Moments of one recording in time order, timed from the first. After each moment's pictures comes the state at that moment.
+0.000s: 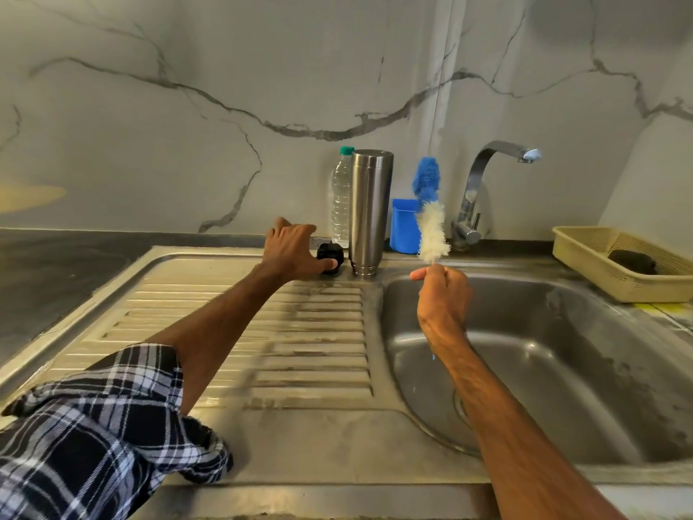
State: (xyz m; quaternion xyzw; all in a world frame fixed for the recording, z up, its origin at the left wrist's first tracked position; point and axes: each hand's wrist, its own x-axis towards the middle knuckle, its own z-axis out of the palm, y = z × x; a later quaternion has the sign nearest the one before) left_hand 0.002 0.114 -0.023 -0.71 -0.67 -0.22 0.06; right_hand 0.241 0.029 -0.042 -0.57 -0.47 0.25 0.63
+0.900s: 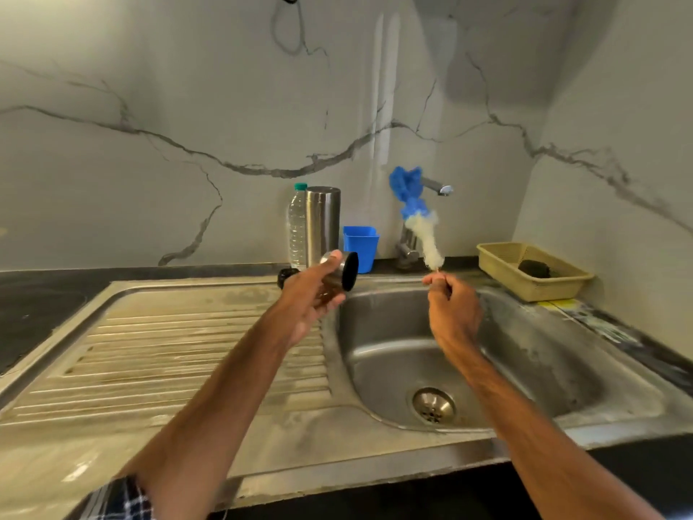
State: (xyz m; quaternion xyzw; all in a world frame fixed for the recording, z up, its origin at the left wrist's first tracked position) left_hand 0.108 0.001 0.001 -0.42 -0.42 -0.55 -0.59; right_hand 0.330 -0.010 -0.023 -0.63 -0.50 0.08 0.60
